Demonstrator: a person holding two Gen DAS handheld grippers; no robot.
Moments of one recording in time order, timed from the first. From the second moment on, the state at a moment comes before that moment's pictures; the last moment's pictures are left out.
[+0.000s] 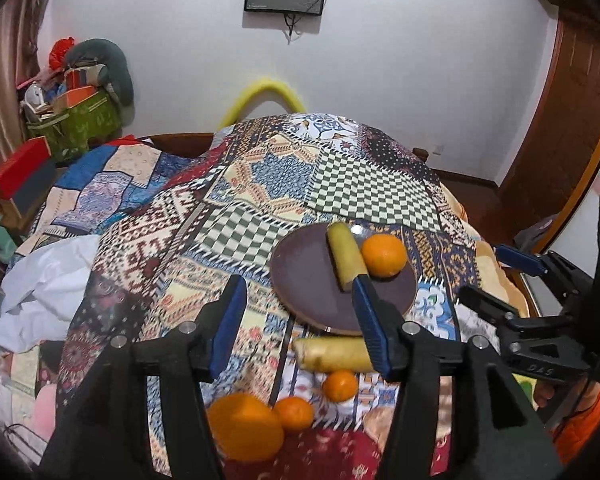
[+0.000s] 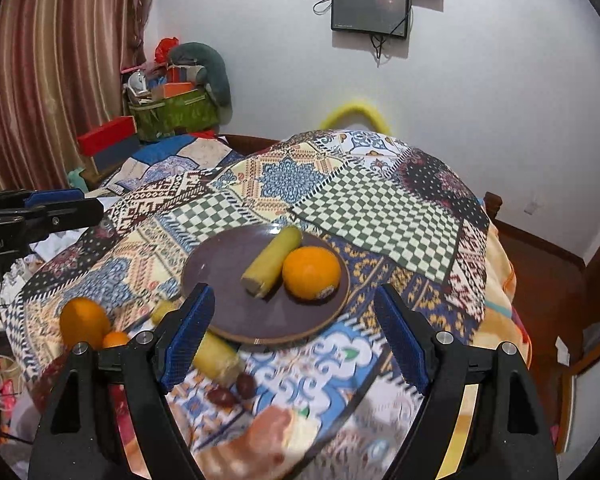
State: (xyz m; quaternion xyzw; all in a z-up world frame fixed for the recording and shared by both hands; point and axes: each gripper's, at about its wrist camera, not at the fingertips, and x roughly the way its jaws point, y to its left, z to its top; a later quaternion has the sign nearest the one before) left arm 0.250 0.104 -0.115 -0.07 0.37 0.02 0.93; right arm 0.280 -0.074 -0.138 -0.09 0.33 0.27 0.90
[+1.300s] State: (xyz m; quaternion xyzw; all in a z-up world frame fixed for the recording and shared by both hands) left arm 0.188 0.131 -0.236 -0.13 0.47 0.06 0.87; right arm 0.195 -0.082 -0.241 -0.11 0.45 0.24 0.85
